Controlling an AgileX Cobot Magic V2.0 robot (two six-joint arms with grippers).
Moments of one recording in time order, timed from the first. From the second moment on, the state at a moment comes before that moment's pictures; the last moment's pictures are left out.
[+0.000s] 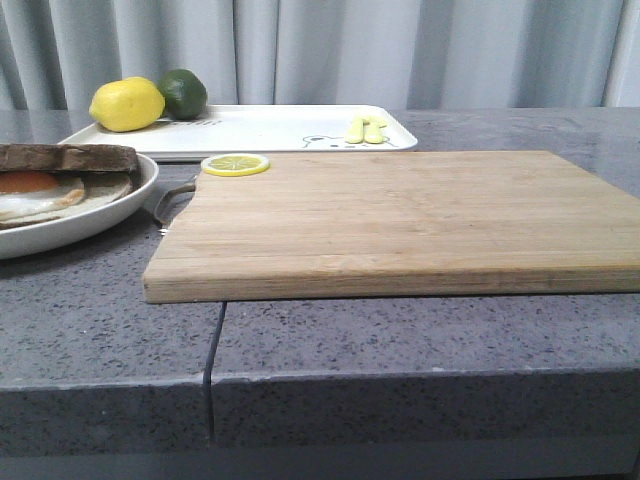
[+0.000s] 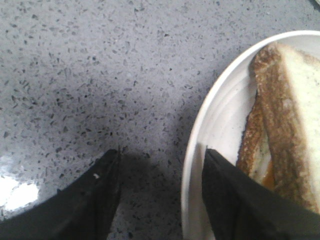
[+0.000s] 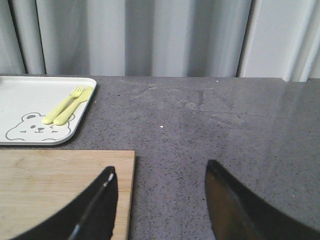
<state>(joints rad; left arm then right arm) 0.12 1.31 -0.76 -0.32 0.49 -0.13 0.04 0.58 -0.52 -0.01 0.17 0.05</state>
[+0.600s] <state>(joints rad) 0.12 1.32 -0.76 -0.39 0.50 -0.13 0.04 0.58 -0.52 -0.01 0.17 0.05</state>
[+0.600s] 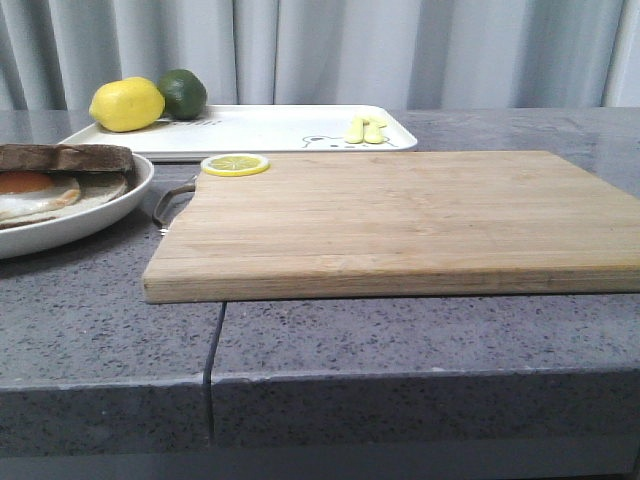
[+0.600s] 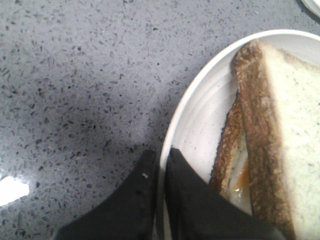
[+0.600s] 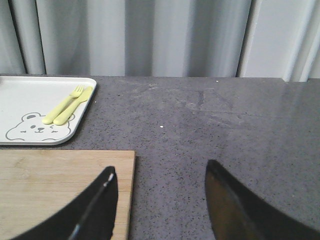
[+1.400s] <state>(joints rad) 0.12 1.23 -0.76 -0.63 0.50 -0.04 0.04 0.58 -0.52 -0.01 0.17 0.05</state>
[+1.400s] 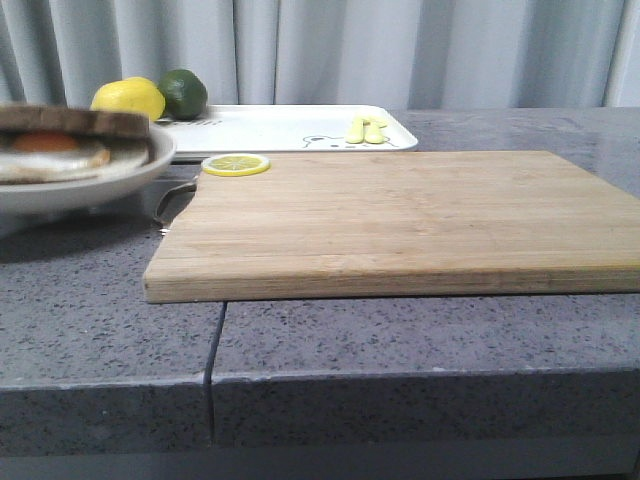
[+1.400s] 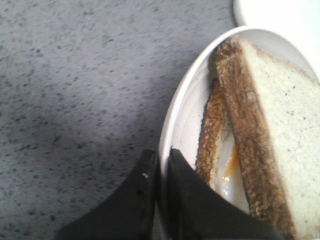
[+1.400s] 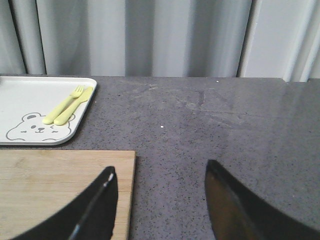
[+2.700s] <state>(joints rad) 0.04 1.82 -1.57 -0.82 0.81 0.12 0.04 0.58 -0.52 -0.01 0.17 0.05</state>
